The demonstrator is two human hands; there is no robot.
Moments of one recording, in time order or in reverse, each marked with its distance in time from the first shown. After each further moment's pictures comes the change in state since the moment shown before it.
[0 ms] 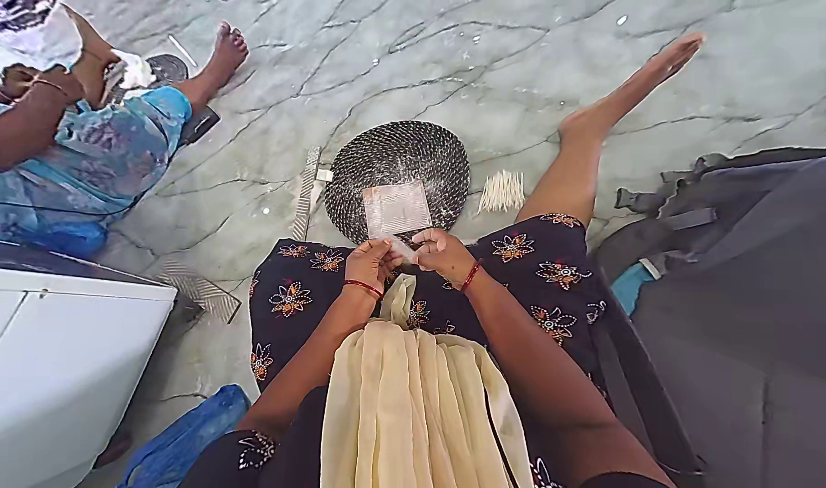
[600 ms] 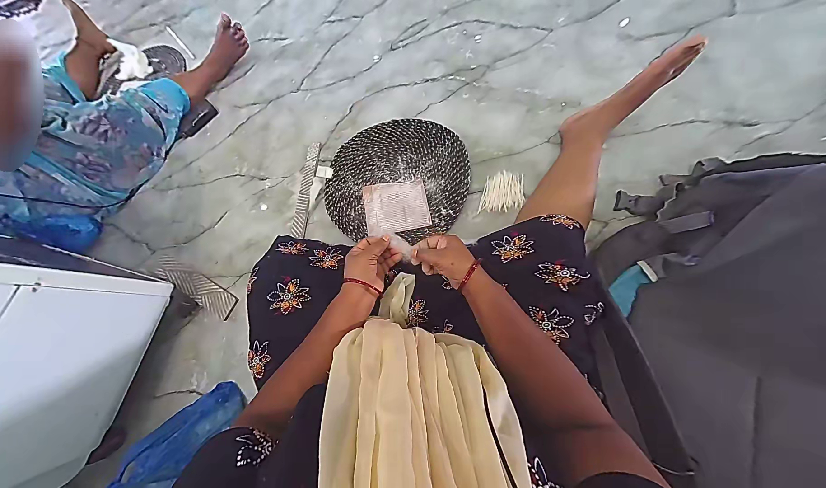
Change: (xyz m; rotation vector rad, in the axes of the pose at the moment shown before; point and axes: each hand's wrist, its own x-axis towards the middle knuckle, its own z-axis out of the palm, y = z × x) left_hand 0.001 0.001 0.001 -0.054 0.011 -0.001; right_hand 0.001 -0.003 0.000 0.070 0.019 0.093
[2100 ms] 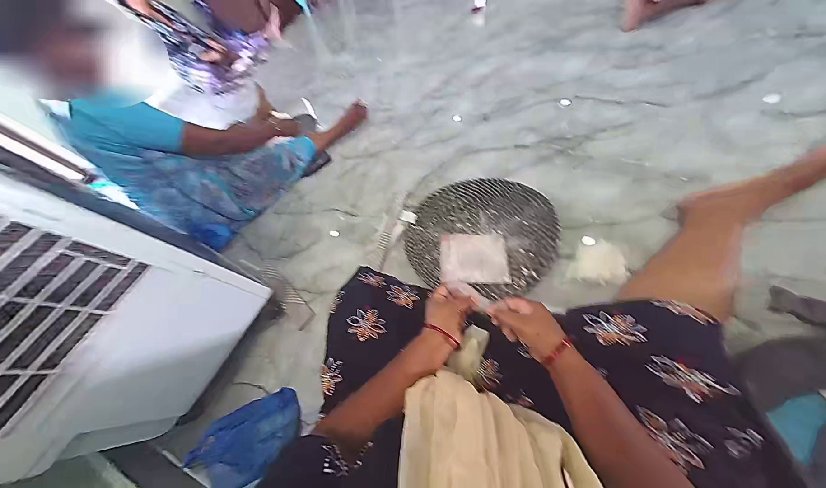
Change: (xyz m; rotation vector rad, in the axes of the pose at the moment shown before) left_hand -0.006 0.002 0.000 0.049 -0.065 0.097; right_hand -0.010 -0.012 0.010 -0.208 0.021 -0.040
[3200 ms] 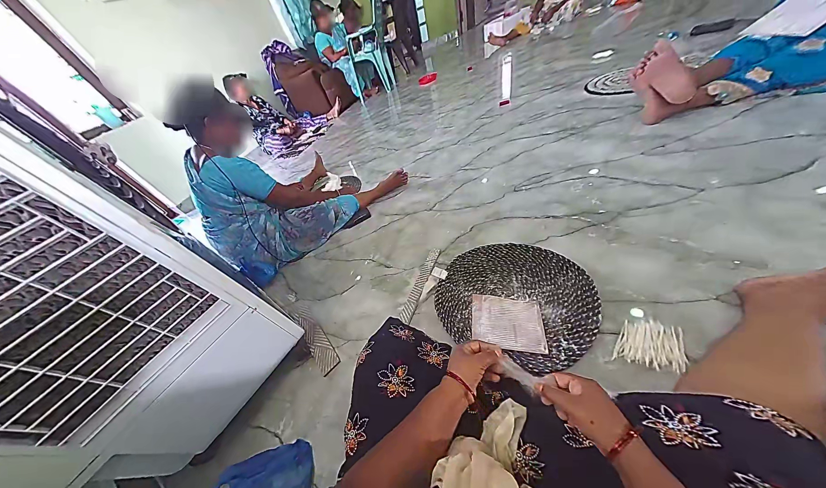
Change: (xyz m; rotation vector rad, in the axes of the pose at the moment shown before) left_hand 0.009 0.034 -0.013 0.300 -0.098 -0.108; right_hand 0.000 -0.003 -0.014 -0.184 0.022 0.012
